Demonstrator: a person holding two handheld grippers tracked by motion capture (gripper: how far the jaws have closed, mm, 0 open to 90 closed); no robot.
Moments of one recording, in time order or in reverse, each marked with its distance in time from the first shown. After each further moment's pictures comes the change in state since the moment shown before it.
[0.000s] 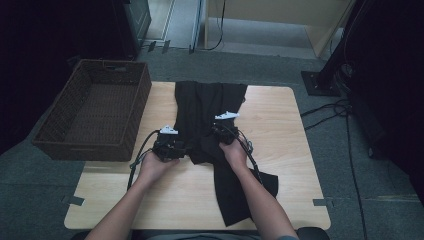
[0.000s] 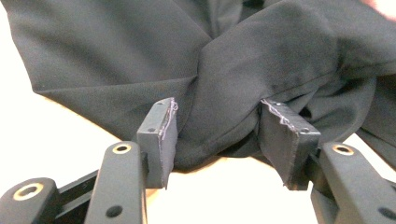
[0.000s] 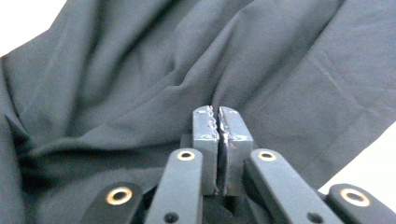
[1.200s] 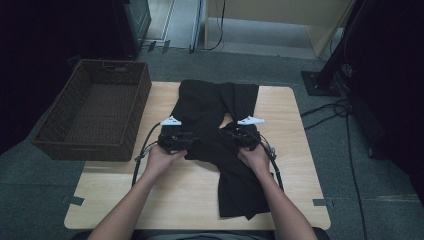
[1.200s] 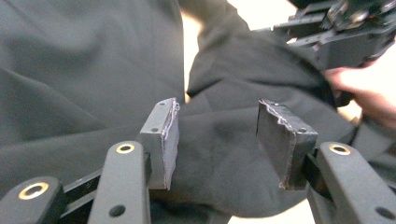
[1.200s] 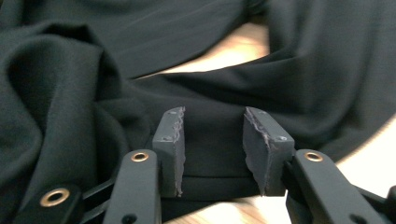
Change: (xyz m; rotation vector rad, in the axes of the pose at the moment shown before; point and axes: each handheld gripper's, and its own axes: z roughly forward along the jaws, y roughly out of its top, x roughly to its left) left arm -0.015 0.030 0.007 -0.093 -0.107 -0.012; right arm -0.053 -0.032 -0.040 -0.038 0.010 -0.020
